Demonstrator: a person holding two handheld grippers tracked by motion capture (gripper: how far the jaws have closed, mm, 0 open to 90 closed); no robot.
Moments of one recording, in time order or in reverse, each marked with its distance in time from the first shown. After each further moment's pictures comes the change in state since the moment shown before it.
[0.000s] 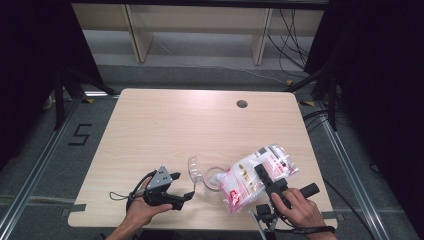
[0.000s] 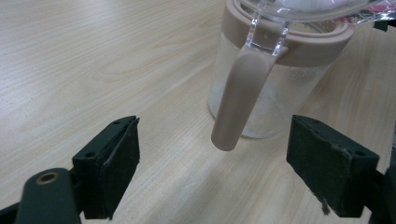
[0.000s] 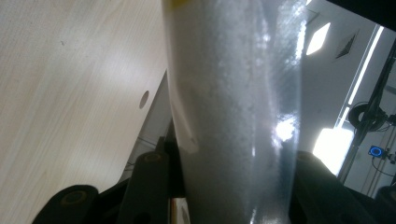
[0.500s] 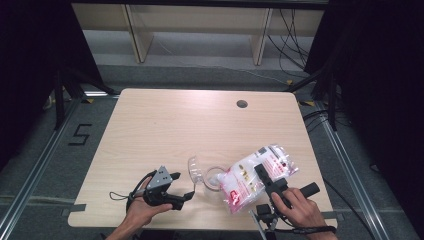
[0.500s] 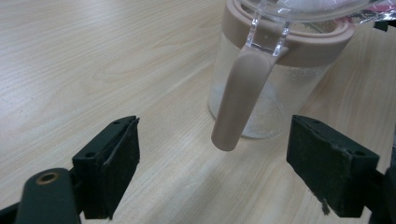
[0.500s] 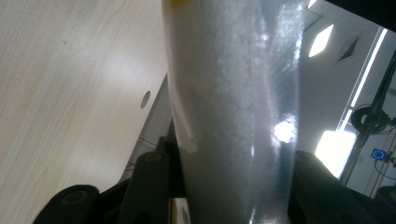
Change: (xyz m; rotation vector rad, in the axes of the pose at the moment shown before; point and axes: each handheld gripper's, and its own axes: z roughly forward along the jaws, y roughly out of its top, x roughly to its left) left arm 0.001 0.000 0.000 0.007 0.002 0.005; right arm -0.009 0.000 0.002 -0.040 -0.026 -0.077
